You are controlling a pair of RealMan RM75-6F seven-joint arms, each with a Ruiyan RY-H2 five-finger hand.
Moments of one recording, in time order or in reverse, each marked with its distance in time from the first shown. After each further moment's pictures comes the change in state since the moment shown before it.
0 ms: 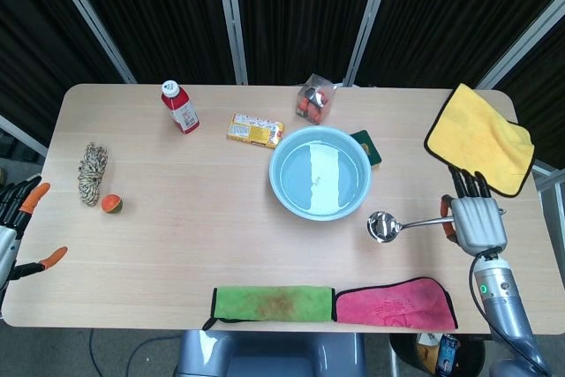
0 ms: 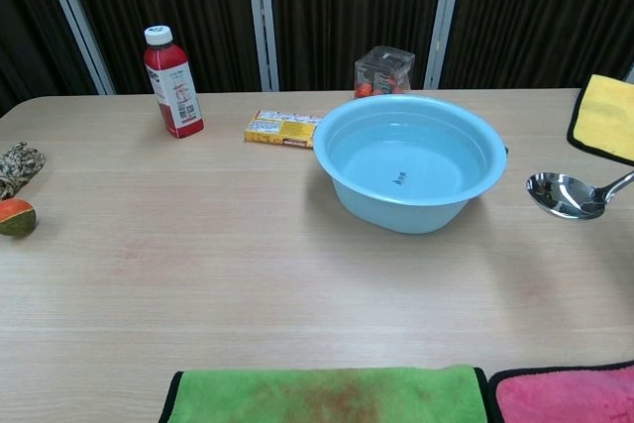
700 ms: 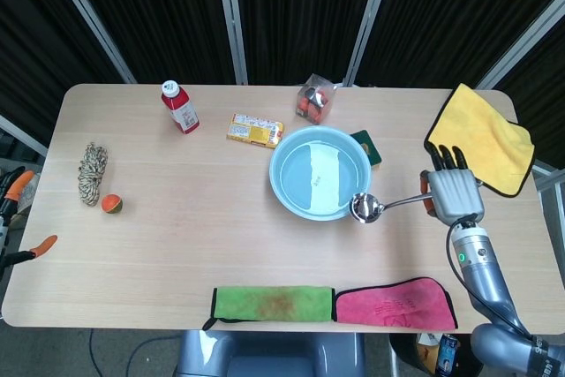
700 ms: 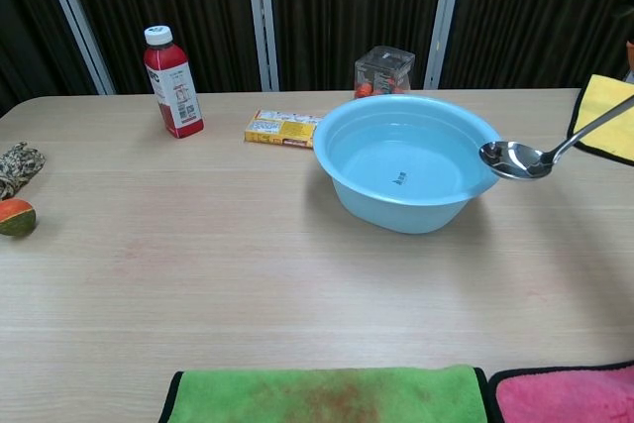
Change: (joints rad) left arm -0.015 0.004 -0.041 0.012 -0.108 -0.058 -0.034; right arm 0.186 0.025 0.075 -0.077 0.250 -0.088 -0.161
